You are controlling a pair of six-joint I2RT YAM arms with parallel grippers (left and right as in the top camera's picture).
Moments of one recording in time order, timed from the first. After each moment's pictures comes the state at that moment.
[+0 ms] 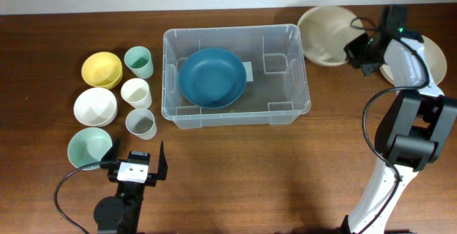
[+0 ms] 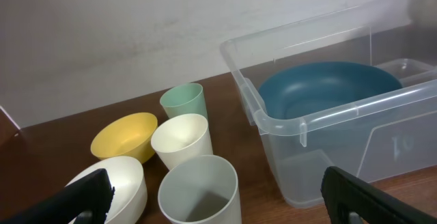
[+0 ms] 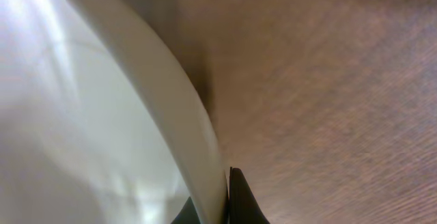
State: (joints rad) left arm 0.00 0.02 0.01 -0.07 0.08 0.23; right arm -0.25 2.25 1.91 -0.82 -0.27 0.76
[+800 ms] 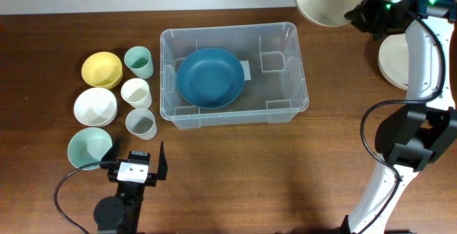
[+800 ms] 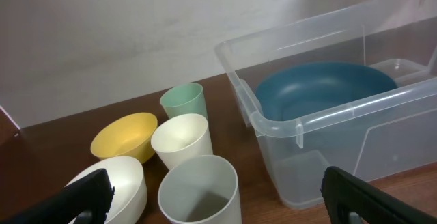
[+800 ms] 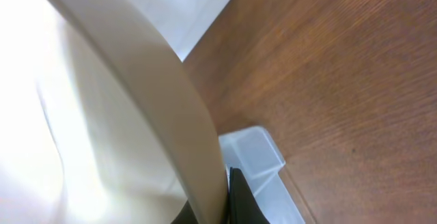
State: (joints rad) left arm 0.00 0.02 0.01 -0.07 0.09 0.23; right arm -0.25 2.25 2.30 -1.04 -0.63 0.64
